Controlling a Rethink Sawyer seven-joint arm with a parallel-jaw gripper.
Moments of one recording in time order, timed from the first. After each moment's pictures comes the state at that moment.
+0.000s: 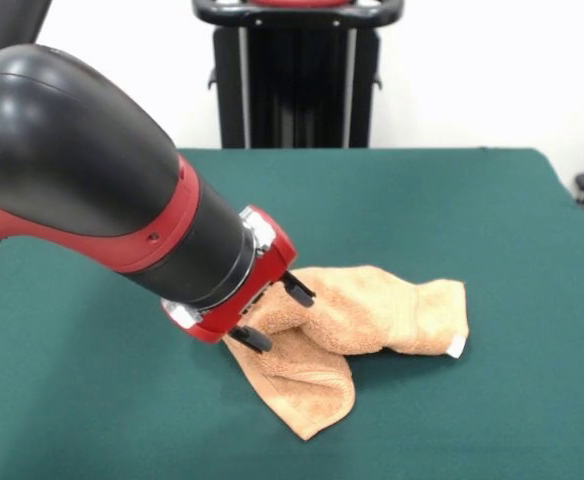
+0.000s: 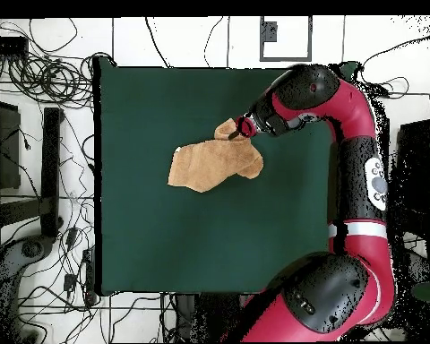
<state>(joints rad) -0.61 -0.11 0.74 0.77 -0.35 1.54 1.00</state>
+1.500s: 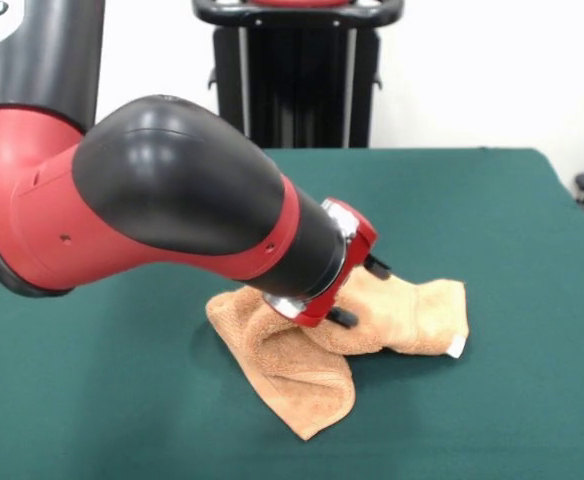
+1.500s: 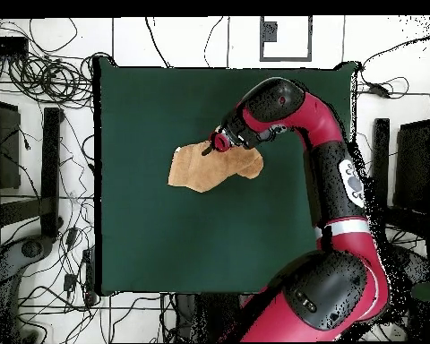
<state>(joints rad) -0.62 -0.09 0.79 0.94 -0.32 1.51 0.99</state>
